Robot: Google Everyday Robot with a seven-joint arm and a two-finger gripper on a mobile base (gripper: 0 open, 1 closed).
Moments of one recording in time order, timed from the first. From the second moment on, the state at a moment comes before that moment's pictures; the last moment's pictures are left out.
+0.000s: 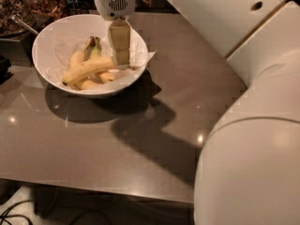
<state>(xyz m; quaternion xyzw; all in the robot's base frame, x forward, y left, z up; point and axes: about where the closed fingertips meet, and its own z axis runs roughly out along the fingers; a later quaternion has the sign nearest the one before) 0.604 0.075 0.967 -0.79 0.60 -0.05 0.11</state>
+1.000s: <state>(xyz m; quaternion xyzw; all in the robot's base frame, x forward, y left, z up) 0.622 0.105 0.940 -0.80 0.59 -0.04 0.09</state>
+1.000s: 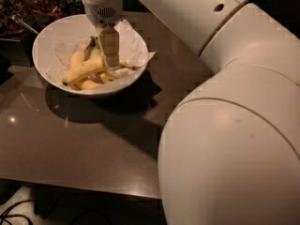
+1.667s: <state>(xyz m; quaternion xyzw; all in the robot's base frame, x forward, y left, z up) 0.630 0.121 0.927 -0.81 0.58 -0.03 0.08</state>
